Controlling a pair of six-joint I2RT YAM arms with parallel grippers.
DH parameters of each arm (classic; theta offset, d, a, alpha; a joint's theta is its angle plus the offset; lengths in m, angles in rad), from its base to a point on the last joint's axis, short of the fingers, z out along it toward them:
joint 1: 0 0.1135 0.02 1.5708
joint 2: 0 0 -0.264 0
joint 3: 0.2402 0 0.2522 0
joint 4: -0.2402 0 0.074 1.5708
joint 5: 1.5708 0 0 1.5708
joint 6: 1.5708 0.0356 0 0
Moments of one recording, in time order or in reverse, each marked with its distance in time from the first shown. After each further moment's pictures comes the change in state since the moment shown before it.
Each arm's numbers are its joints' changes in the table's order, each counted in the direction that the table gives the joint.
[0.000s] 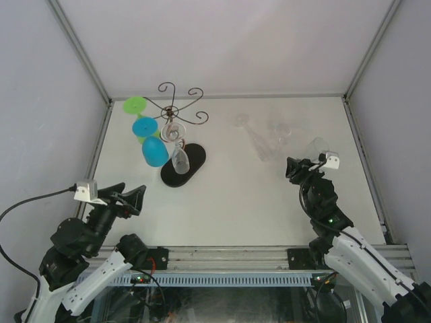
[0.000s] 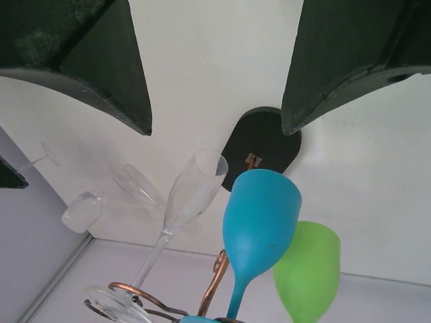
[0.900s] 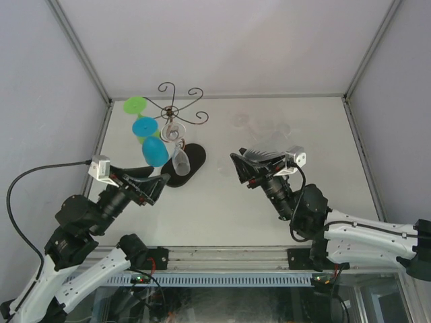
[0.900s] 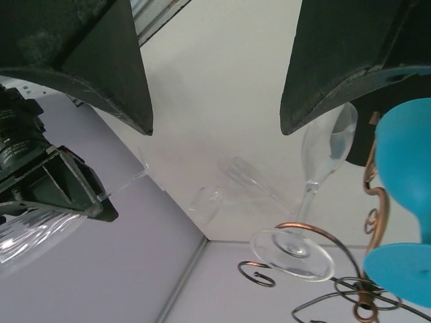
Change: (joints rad) left arm 0.000 -0.279 0.116 0.251 0.320 -0.111; right arm 0.708 -0.256 0.305 0.474 0.086 -0.243
